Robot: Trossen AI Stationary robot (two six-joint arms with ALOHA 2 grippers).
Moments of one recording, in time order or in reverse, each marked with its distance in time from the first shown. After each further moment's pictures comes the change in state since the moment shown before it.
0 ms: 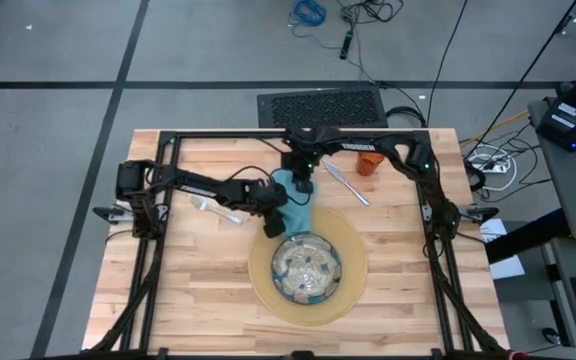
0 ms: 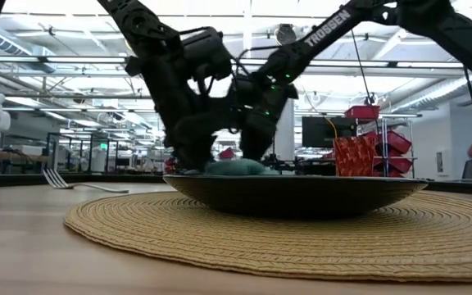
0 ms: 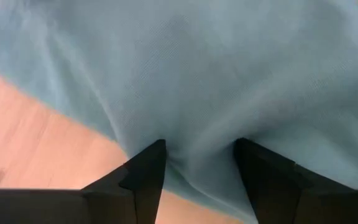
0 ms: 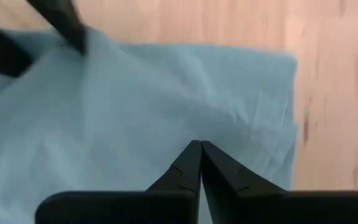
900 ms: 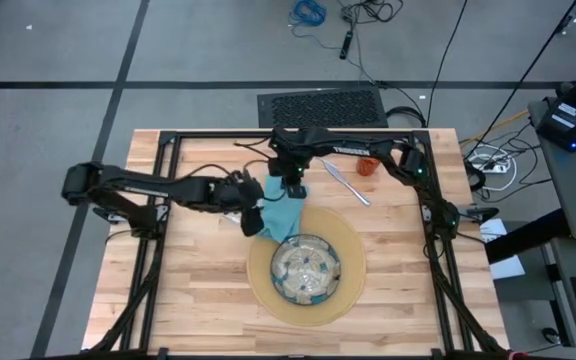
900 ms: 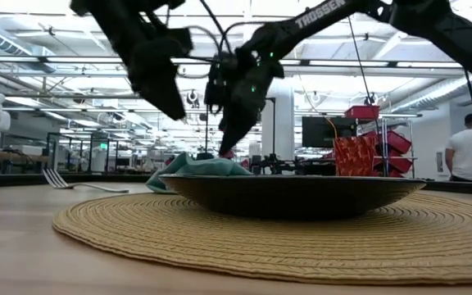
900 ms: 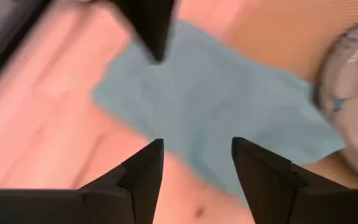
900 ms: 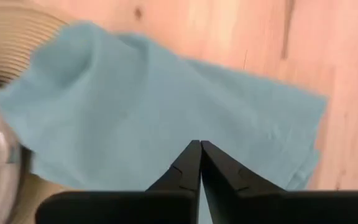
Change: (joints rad) left arm -0.095 -0.426 -0.104 -0.172 -0.161 -0.029; right arm 0.080 0.035 0.218 -0.169 -0.032 -0.050
